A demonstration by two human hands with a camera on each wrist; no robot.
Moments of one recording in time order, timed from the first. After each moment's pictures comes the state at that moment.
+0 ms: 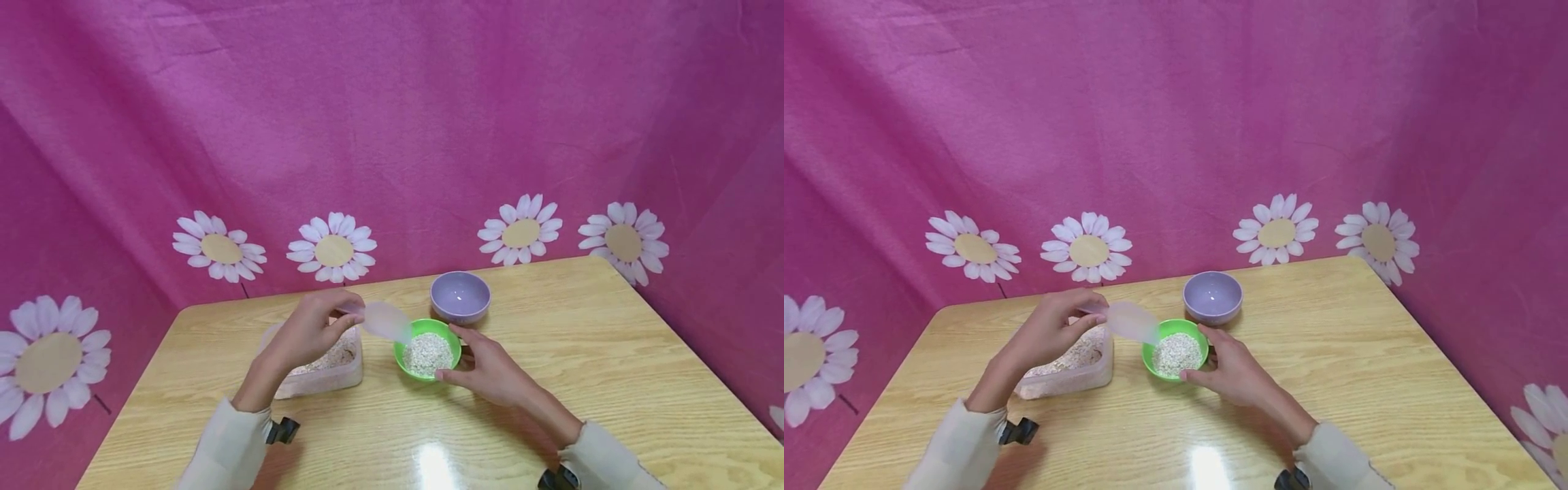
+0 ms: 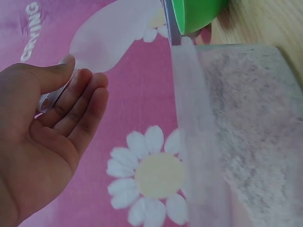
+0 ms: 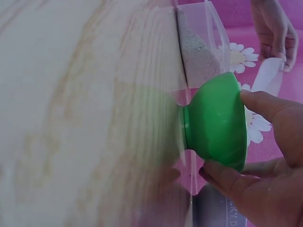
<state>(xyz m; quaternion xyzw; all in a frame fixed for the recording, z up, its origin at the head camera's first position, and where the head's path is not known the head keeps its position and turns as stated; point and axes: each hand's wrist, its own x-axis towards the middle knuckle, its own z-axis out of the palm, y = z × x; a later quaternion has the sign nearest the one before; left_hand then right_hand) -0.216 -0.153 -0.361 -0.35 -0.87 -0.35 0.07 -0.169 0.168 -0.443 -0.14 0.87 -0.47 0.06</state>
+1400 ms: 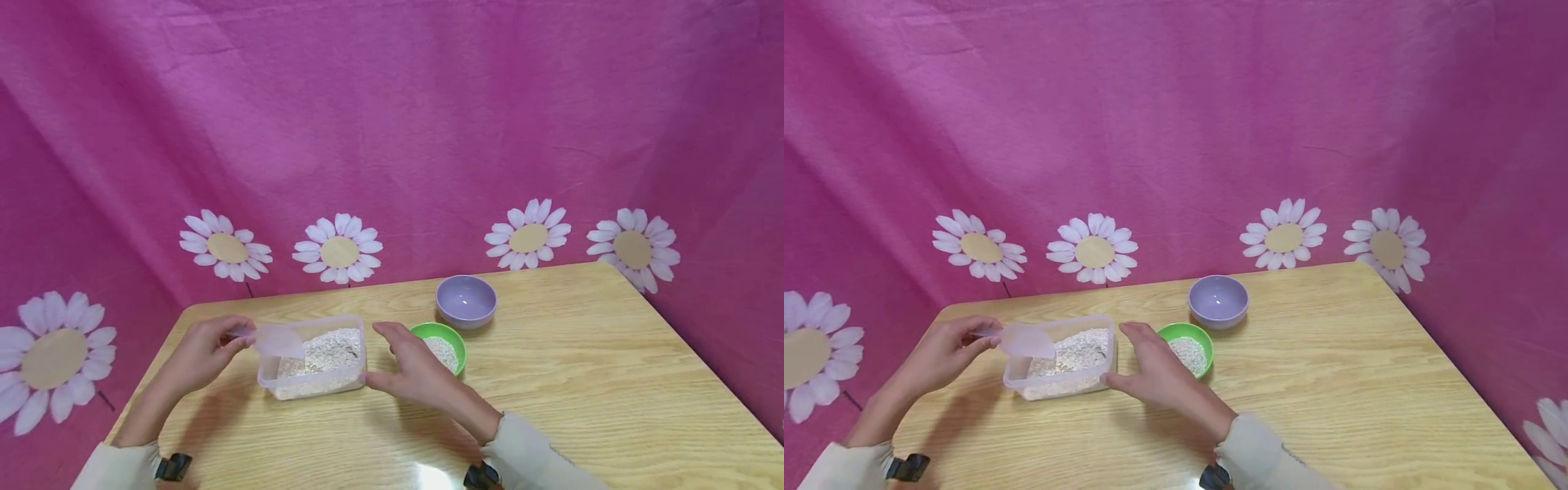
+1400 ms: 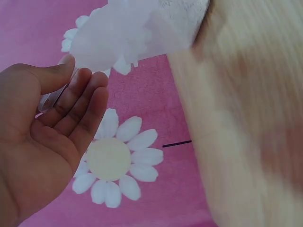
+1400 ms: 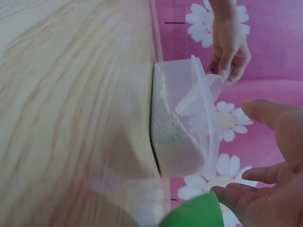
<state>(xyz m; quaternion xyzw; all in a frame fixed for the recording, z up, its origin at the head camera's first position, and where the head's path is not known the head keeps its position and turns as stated) -0.201 -0.312 -0.378 -0.23 -0.93 -0.25 0.13 -0.176 0.056 -0.419 -0.23 0.86 -0.45 0.01</state>
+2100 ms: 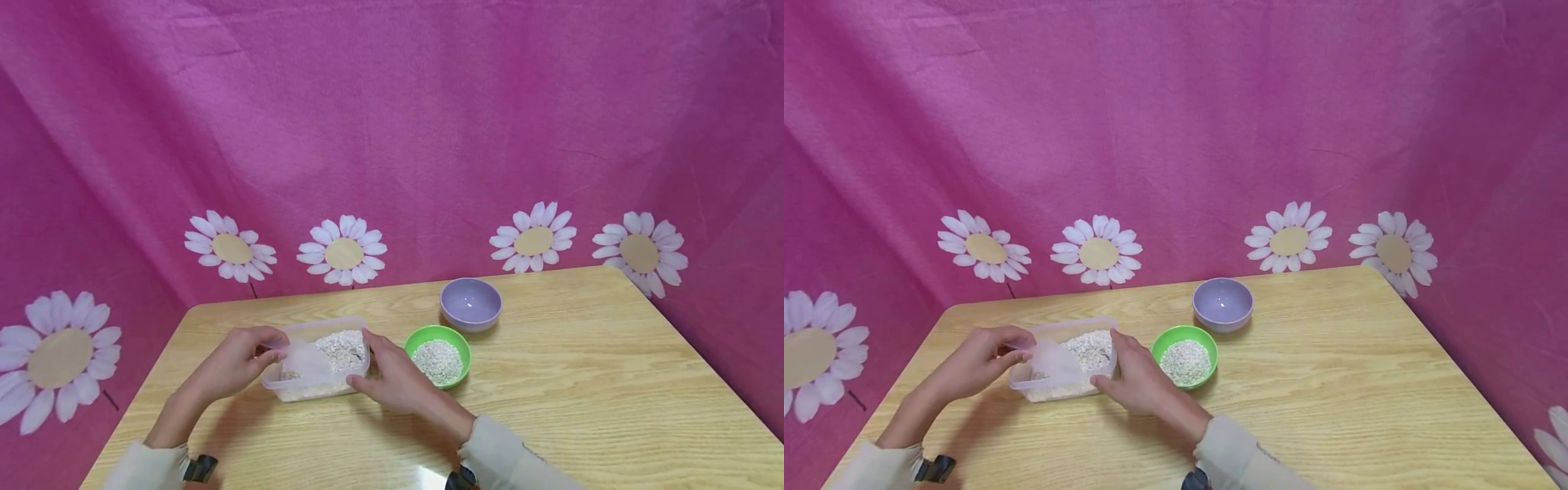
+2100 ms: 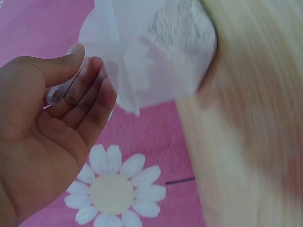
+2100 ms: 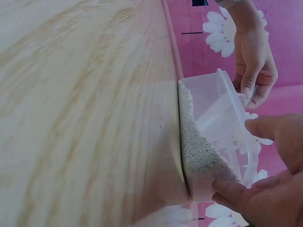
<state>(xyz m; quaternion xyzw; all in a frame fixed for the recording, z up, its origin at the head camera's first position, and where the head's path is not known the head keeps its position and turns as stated) -0.201 -0.282 -0.385 -0.27 -0.92 -0.27 0.02 -0.184 0.022 -0.438 -0.23 0.86 -0.45 0.03</state>
